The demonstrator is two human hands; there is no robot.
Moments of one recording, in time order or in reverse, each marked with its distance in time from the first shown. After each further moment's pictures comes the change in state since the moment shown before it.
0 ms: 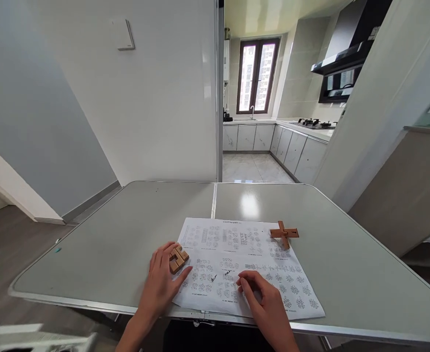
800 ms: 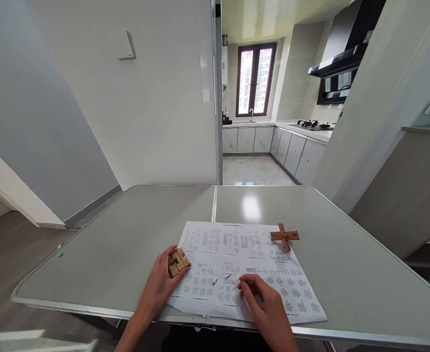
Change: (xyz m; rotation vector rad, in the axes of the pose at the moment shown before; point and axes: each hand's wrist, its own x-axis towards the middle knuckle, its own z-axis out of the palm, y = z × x) left_hand 0.008 -0.017 -0.002 -0.176 -0.175 -0.194; right_hand 0.001 -0.003 0.000 0.008 0.000 -0.002
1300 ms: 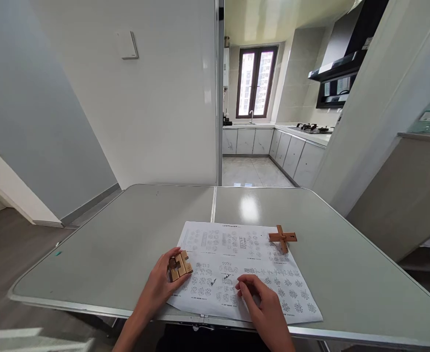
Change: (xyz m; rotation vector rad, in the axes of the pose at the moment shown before) left_hand -0.005 -0.001 0.000 -0.103 -0.022 0.145; right_hand 0.000 0.001 0.000 -0.013 -0.019 0.013
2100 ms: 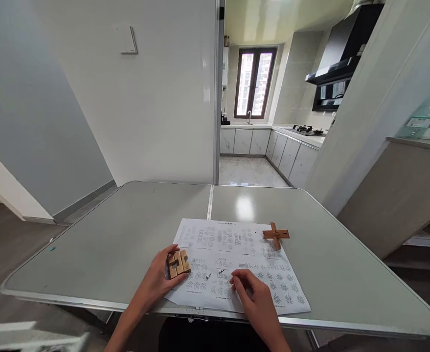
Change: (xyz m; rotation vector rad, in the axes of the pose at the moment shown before) left_hand 0.000 0.008 -0.004 -0.007 -0.070 -0.030; right_hand 0.001 -0.003 -0.001 0.015 0.005 -0.068
